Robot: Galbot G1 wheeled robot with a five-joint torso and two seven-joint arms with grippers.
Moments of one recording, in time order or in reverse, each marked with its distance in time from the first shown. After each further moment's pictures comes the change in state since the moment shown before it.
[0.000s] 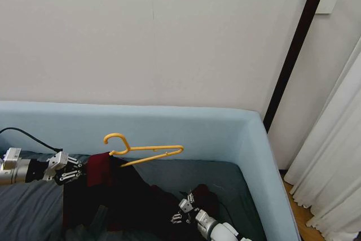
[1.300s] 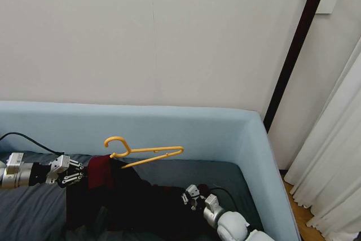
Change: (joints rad) left arm 0.007 -0.039 -0.001 0.029 0.021 -0.044 0.007; right arm -0.045 -0.116 0.176 0.236 0.202 -0.007 -0.059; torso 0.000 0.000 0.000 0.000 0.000
